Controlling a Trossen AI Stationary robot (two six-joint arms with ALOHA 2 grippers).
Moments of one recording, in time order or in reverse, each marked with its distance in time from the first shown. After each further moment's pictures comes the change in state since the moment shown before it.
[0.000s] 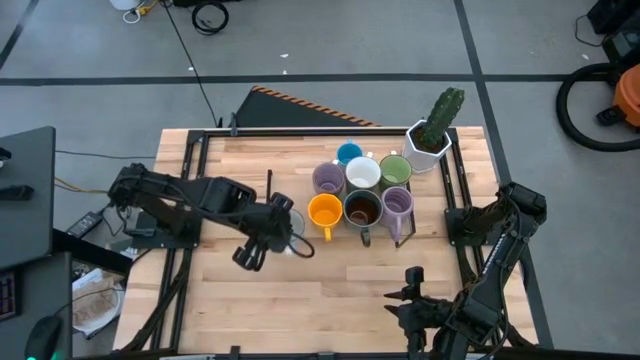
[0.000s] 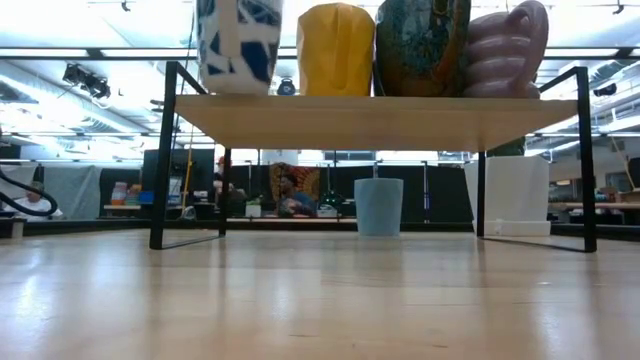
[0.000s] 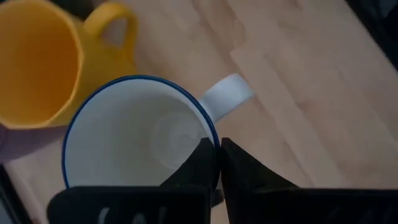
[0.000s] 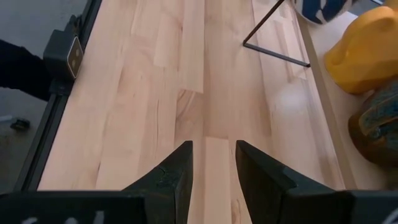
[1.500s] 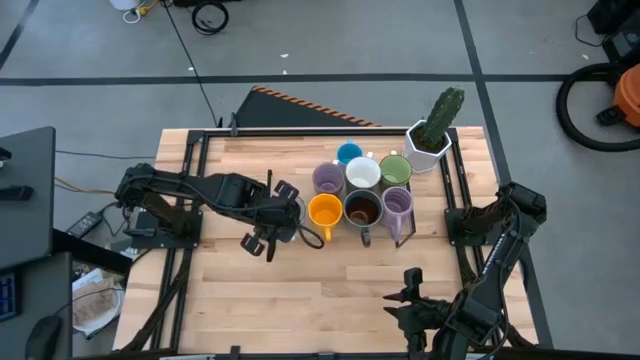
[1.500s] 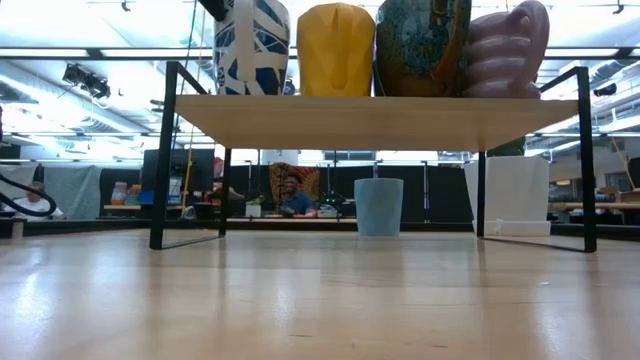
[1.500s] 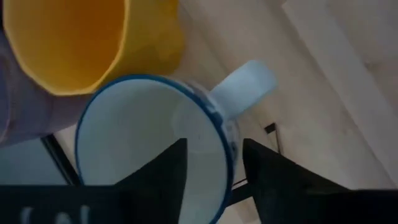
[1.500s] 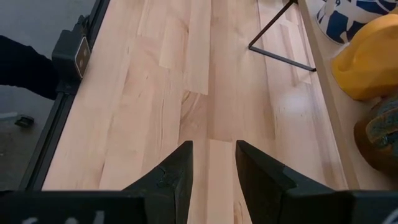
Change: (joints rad) left arm 0.065 0.052 0.001 -0.045 -0.141 0.109; right arm -0.002 0.000 0.000 0.025 -0.012 -0.040
